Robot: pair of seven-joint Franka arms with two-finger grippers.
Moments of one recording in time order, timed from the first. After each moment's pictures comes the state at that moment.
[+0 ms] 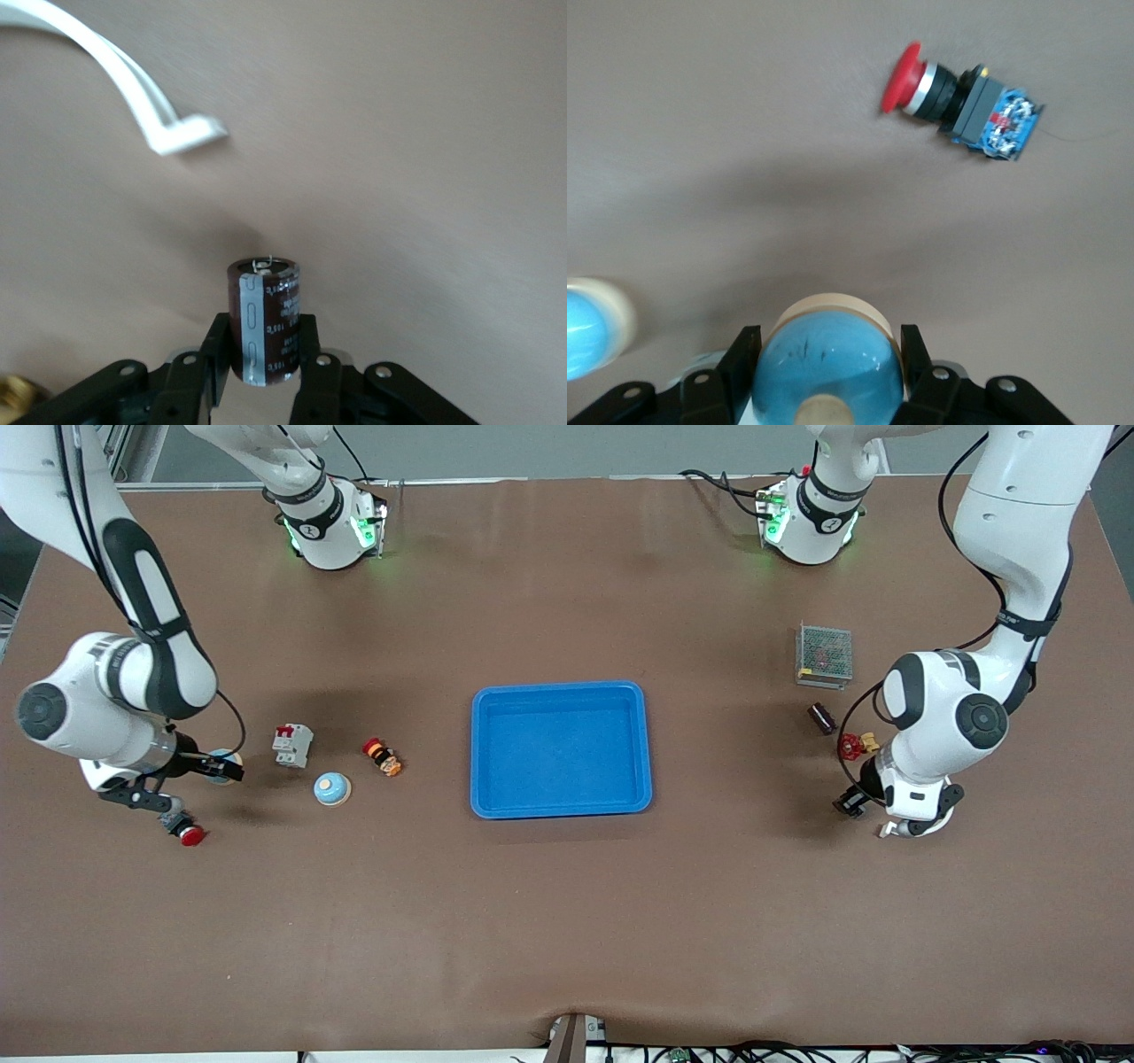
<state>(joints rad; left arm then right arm) 0.03 0.49 -0.10 -2.05 -0.03 2.60 -0.69 -0.11 0.35 -0.09 -2.04 0.07 2.30 0.06</state>
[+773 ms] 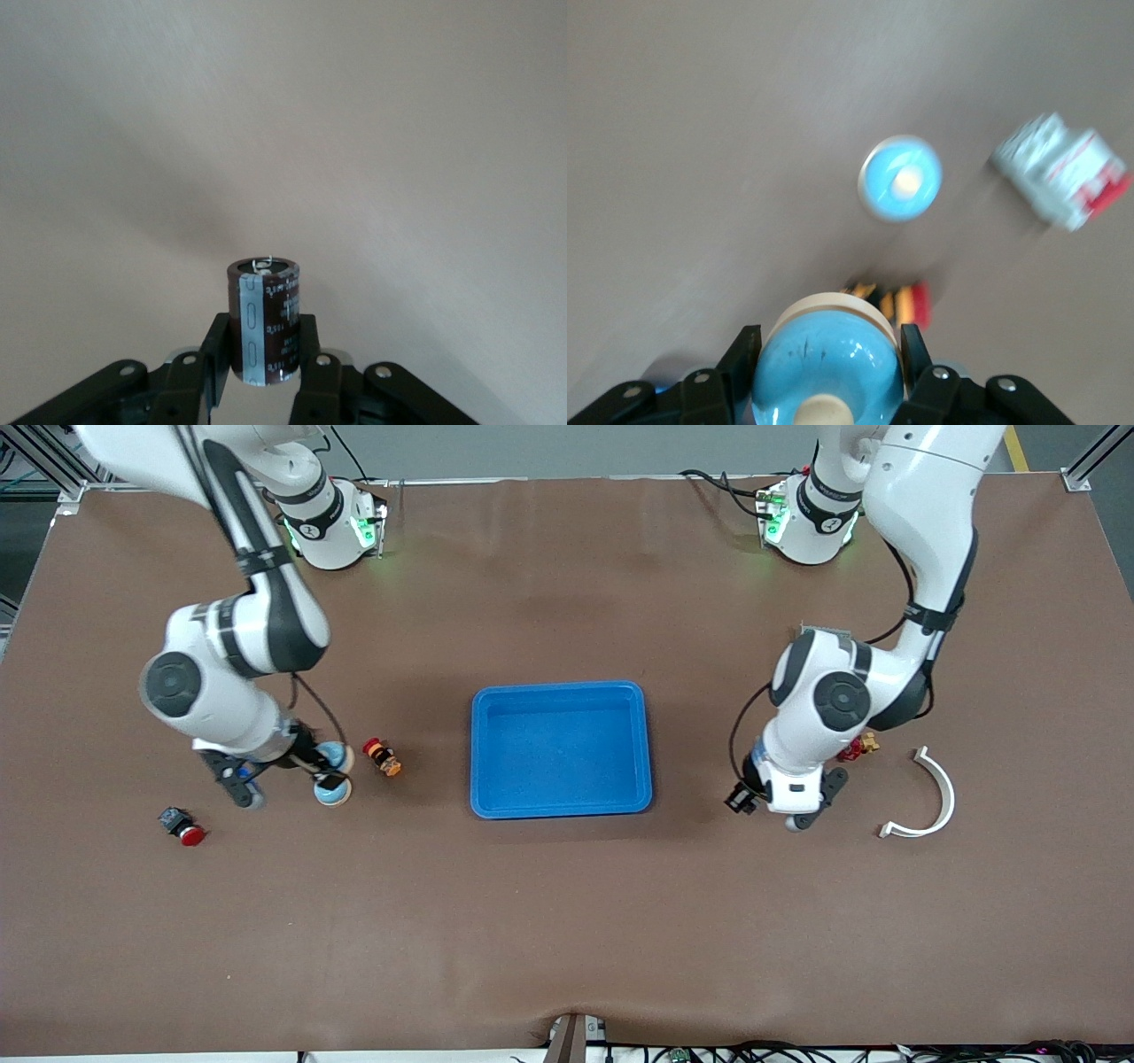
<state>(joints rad) -0.31 0.47 -0.11 -1.88 -0.03 2.45 -1.19 0.33 0.27 -0.07 -2.01 0.11 2.25 1.07</state>
